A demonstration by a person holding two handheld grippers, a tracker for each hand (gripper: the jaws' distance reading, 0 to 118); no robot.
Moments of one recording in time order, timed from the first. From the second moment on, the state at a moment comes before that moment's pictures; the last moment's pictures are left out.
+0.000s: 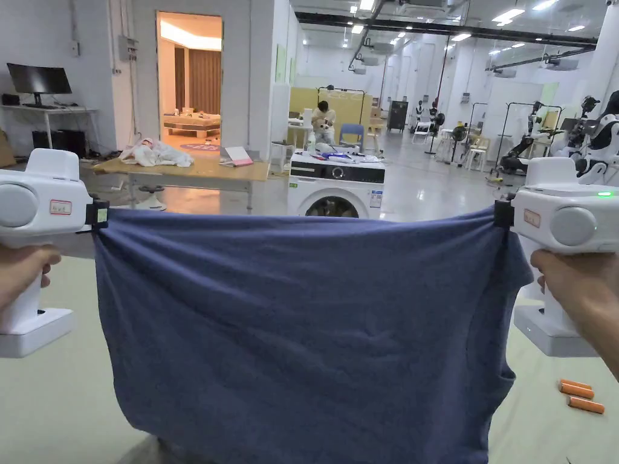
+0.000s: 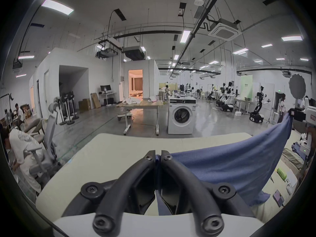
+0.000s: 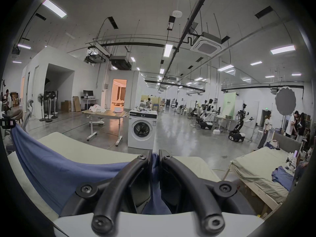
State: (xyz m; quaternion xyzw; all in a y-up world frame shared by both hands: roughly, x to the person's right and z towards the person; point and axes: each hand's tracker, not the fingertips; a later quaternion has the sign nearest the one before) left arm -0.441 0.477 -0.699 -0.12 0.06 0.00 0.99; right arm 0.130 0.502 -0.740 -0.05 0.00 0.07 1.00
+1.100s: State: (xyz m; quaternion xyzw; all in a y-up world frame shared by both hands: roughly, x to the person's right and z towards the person) left arm -0.450 0.457 -0.761 -0.13 0.06 -0.02 0.99; right arm 0.133 0.472 -0.779 -0.06 -0.03 0.08 0.99
